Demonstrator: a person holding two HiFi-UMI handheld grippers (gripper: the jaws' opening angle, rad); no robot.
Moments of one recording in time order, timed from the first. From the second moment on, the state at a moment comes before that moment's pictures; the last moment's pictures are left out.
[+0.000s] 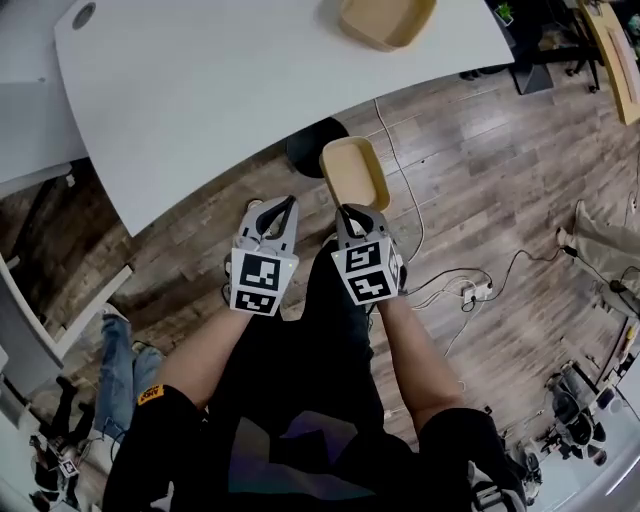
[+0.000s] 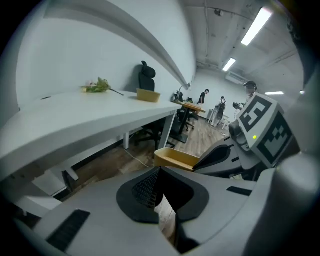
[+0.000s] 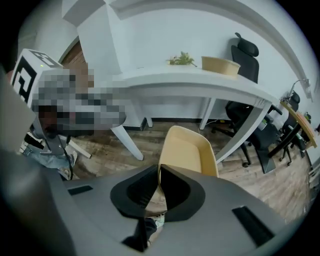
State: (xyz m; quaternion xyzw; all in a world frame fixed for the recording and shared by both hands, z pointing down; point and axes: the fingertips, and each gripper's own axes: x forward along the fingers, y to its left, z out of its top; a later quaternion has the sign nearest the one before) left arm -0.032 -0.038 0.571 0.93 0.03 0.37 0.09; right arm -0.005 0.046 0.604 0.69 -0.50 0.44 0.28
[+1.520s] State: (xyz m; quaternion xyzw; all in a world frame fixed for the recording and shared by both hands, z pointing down) left arm 0.023 -0.098 0.745 0.92 -0.03 0.38 0.13; right arm 0.079 -0.030 0.874 0.65 -0.50 0.52 0.23
